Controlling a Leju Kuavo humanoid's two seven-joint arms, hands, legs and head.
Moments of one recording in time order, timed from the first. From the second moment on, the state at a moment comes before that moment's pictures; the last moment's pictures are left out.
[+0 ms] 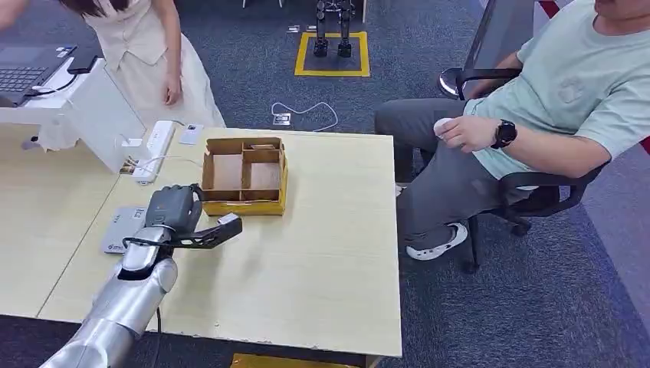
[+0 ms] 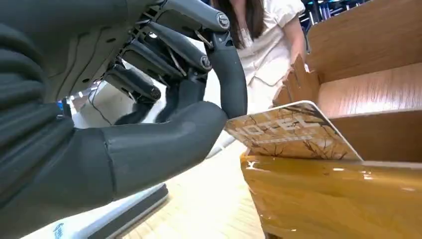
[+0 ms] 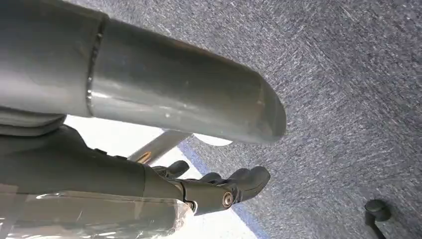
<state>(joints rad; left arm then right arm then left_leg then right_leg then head) -0.43 0.18 -0.20 -1.01 -1.34 0.14 0.05 -0.16 0.02 -0.39 -0.24 1.51 -0.40 -0.03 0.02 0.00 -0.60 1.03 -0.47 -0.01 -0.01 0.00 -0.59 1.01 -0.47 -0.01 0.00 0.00</state>
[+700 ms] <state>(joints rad) -0.42 0.18 -0.18 -1.01 -1.34 0.15 0.03 -0.16 0.02 -0.39 -0.24 1.51 -0.40 -0.04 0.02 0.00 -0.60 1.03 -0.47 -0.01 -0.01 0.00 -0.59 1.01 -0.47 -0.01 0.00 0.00</state>
